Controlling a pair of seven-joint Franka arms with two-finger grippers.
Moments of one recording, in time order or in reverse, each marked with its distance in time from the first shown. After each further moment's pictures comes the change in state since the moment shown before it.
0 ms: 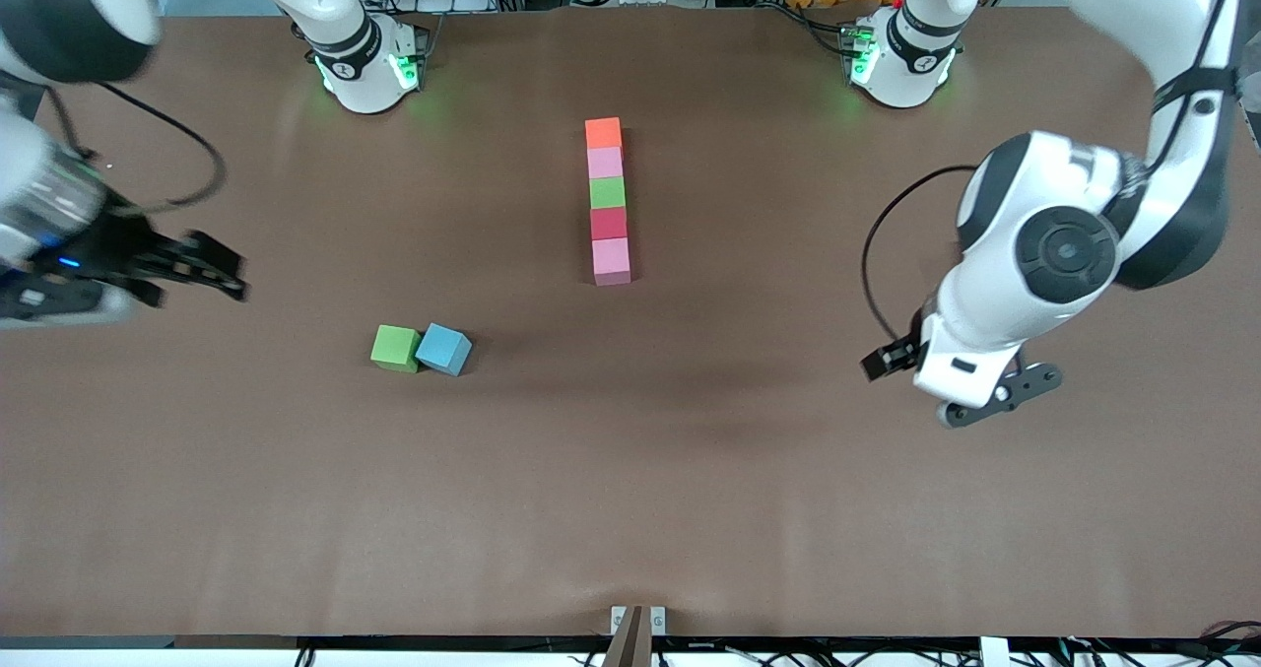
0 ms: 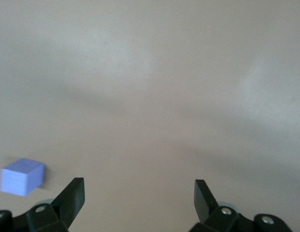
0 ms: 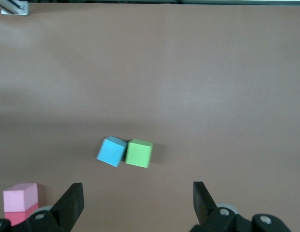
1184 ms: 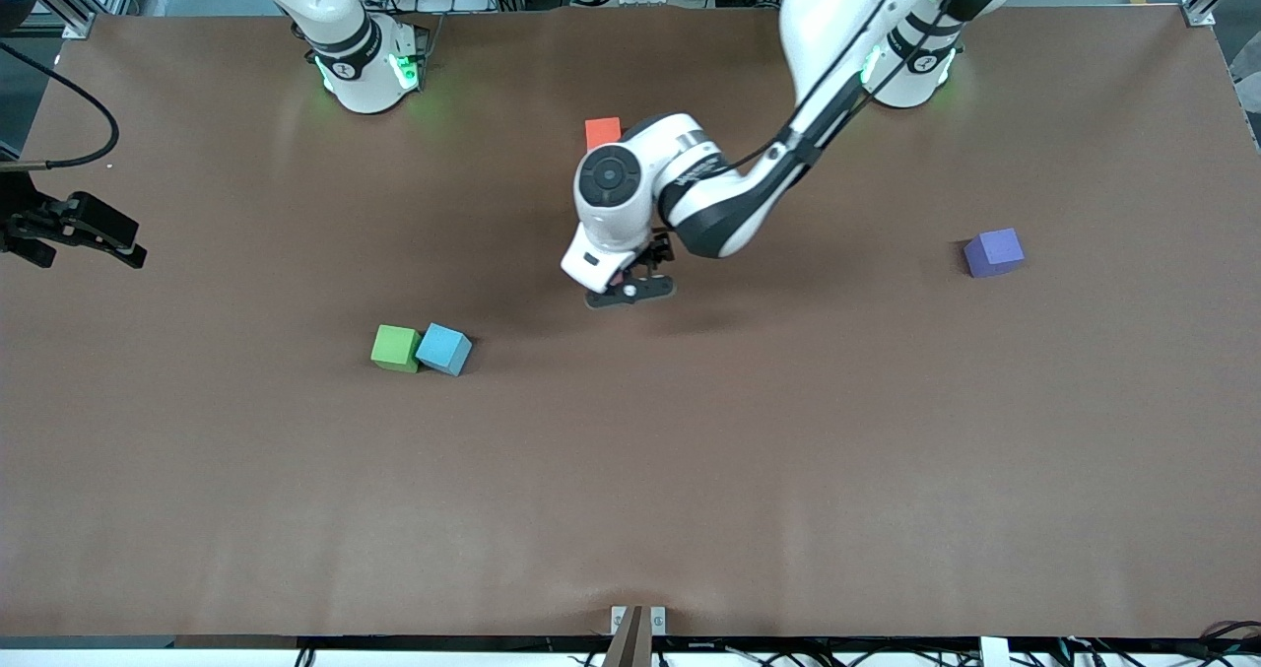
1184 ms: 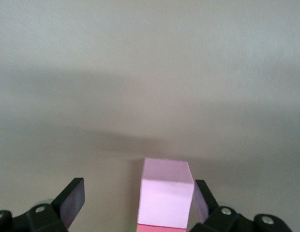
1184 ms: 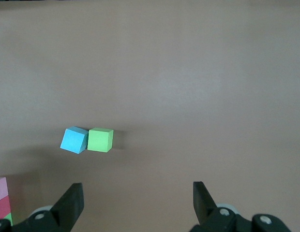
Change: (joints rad) left arm -0.553 0.303 -0.002 0.042 -0.017 0.274 -0.427; right arm -0.179 -0.090 -0.003 0.037 -0.057 -0.158 -0.114
